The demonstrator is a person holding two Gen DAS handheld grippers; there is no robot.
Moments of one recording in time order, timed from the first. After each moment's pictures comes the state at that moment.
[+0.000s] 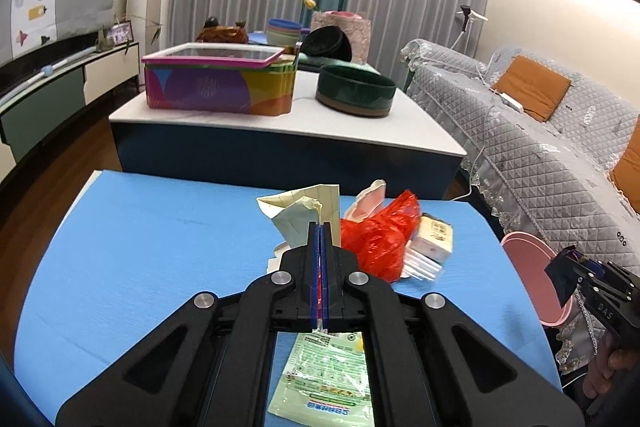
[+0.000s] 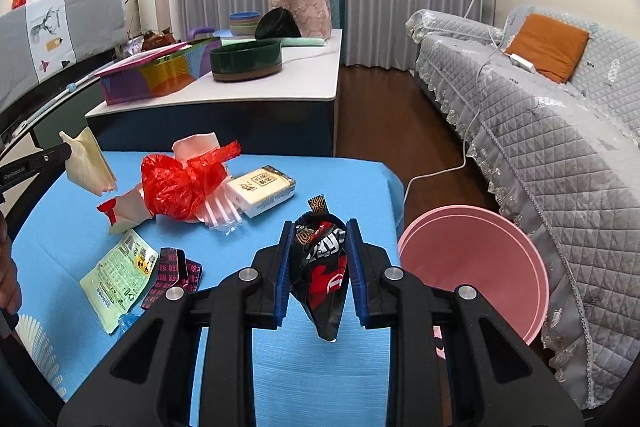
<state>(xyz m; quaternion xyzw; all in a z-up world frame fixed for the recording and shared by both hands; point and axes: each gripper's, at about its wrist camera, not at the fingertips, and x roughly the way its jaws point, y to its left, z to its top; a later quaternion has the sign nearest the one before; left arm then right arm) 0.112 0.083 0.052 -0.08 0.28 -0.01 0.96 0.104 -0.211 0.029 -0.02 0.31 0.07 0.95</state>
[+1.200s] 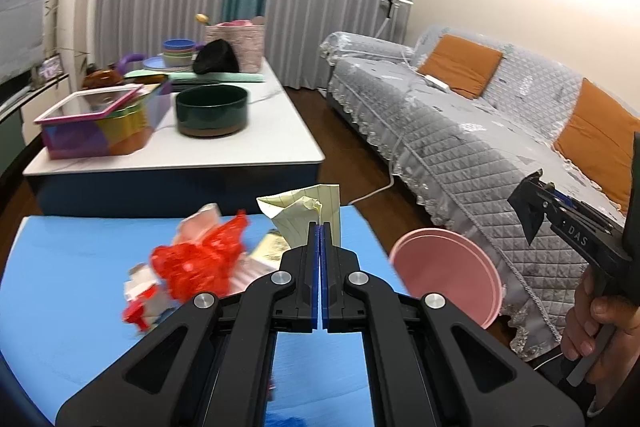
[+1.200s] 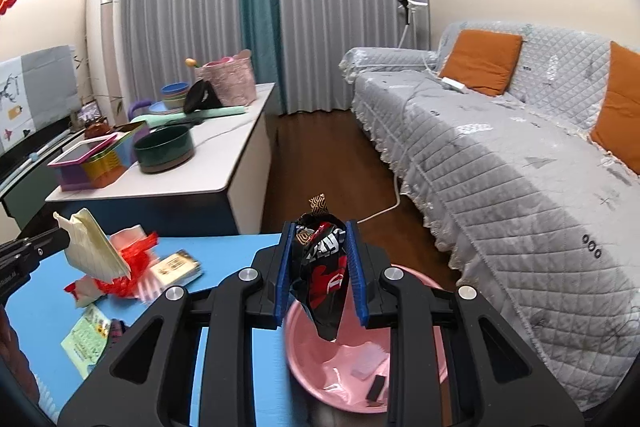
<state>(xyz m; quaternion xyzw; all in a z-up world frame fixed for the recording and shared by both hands) 0.121 -0.081 0.091 -0.04 0.28 -0.13 0.95 0.109 -0.334 0.100 0.03 0.24 -0.02 0.97</state>
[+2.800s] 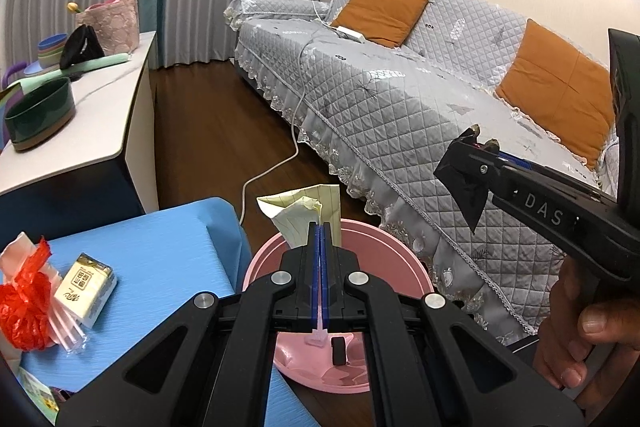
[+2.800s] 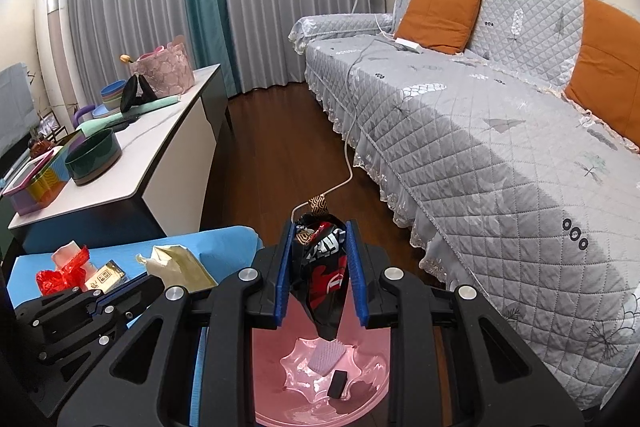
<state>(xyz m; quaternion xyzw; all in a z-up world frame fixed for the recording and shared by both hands) 0.190 -0.259 0.044 0.00 0.33 -0.25 0.91 0.159 -0.425 0.078 0.07 0.29 -0.08 0.95</state>
